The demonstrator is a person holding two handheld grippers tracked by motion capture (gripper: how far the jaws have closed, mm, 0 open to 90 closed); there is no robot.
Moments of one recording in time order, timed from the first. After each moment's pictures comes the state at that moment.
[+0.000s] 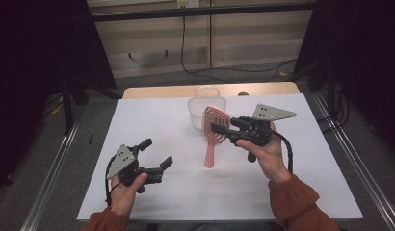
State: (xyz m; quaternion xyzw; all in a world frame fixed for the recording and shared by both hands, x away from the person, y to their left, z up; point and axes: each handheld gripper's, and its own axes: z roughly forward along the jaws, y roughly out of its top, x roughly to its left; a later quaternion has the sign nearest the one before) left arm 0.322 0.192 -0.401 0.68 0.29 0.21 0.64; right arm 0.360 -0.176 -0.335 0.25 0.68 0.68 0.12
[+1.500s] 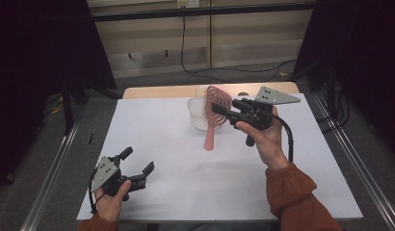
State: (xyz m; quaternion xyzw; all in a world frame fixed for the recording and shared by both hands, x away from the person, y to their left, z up) left arm 0.309 0.235 -0.425 0.67 0.32 0.27 0.61; right arm 0.380 -0.177 -0.302 0.25 0.66 0.69 0.16
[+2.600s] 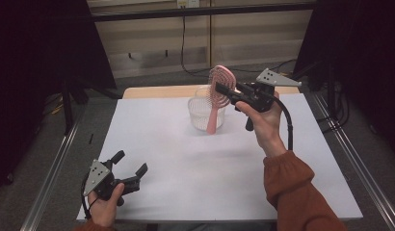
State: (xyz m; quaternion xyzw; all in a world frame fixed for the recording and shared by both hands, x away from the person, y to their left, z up) left arm 0.299 0.246 -0.424 0.66 0.36 0.27 0.60; right arm 0.414 -0.184 -0.285 0.31 0.63 0.69 0.20
